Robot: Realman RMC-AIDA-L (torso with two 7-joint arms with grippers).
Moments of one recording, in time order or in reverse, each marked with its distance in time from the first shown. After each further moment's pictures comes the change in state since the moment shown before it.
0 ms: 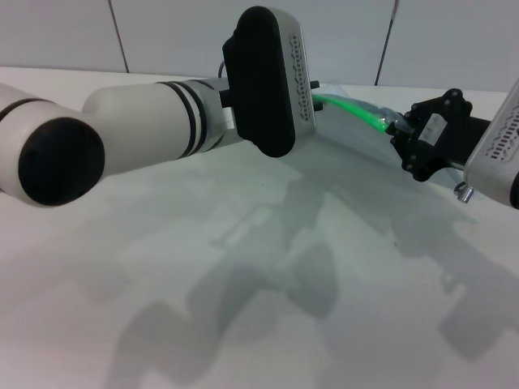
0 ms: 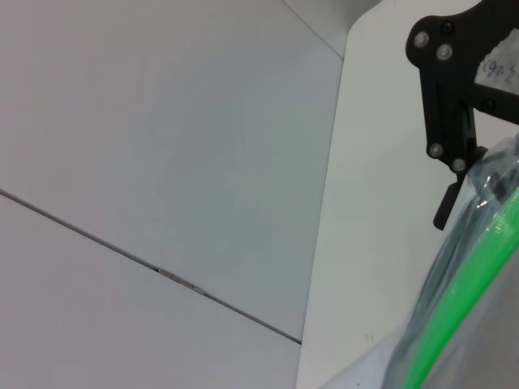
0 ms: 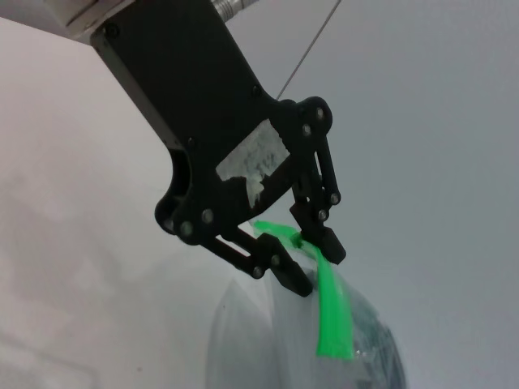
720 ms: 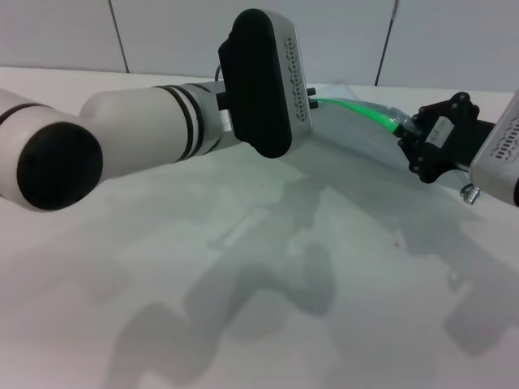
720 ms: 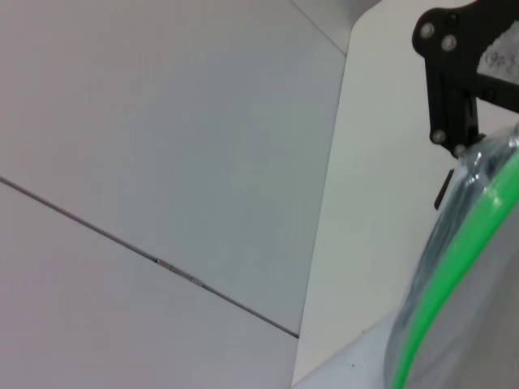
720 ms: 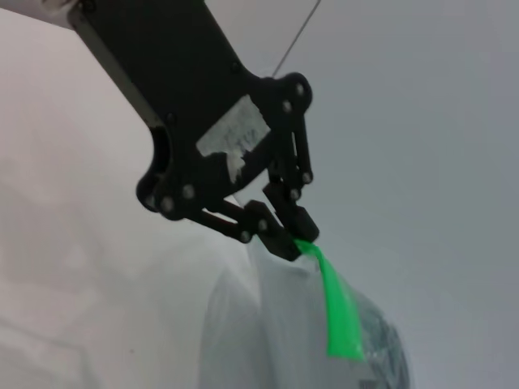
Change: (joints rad) left arm 0.010 -0.001 0.001 0.004 0.000 0.007 -0.015; right arm 0.000 0.000 0.013 0.023 0.000 0.008 -0.001
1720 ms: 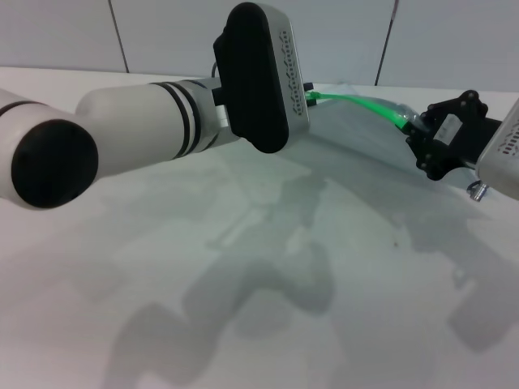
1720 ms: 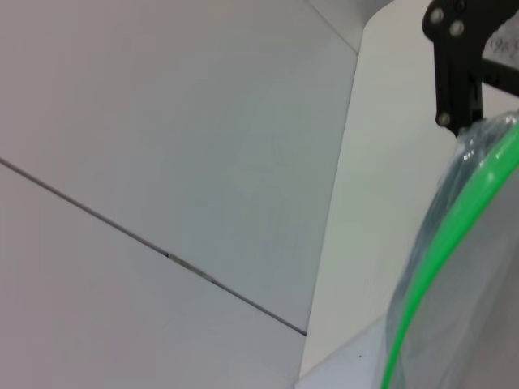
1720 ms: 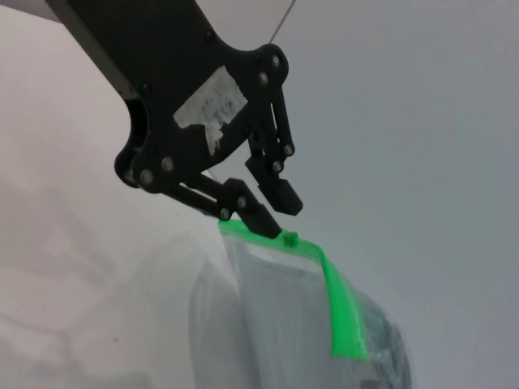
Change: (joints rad) left arm 0.006 0.002 -0.009 -0.013 0.000 -0.004 -0.009; right arm 0.001 -0.001 0.017 0.009 -0.001 0.004 0.001
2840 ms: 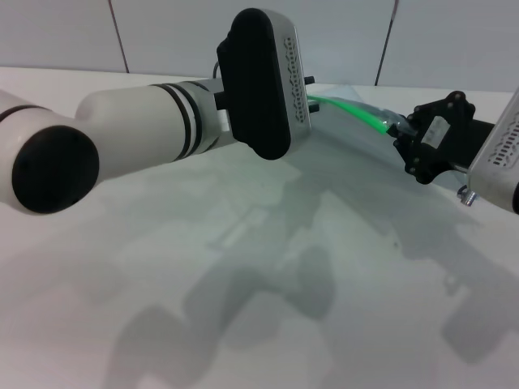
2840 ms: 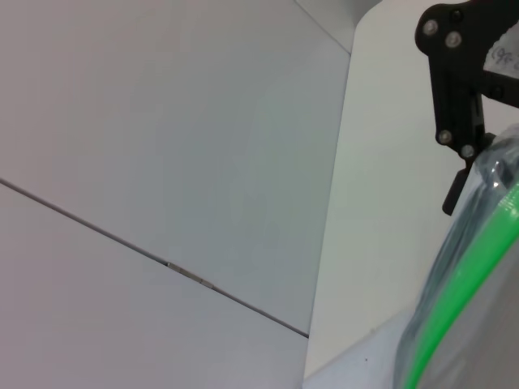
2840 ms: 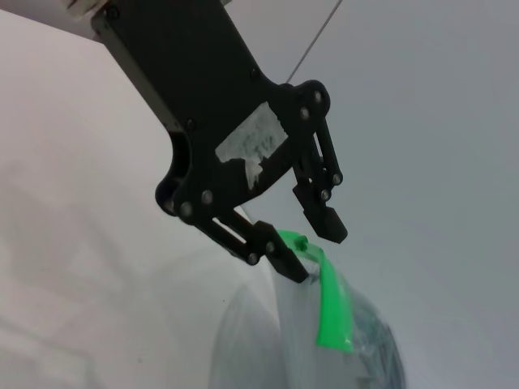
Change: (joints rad) left arm 0.009 0.000 0.012 -0.017 0.030 0.003 0.006; right arm -0.014 0.000 -0.033 -0.042 0.000 -0.009 -0.014
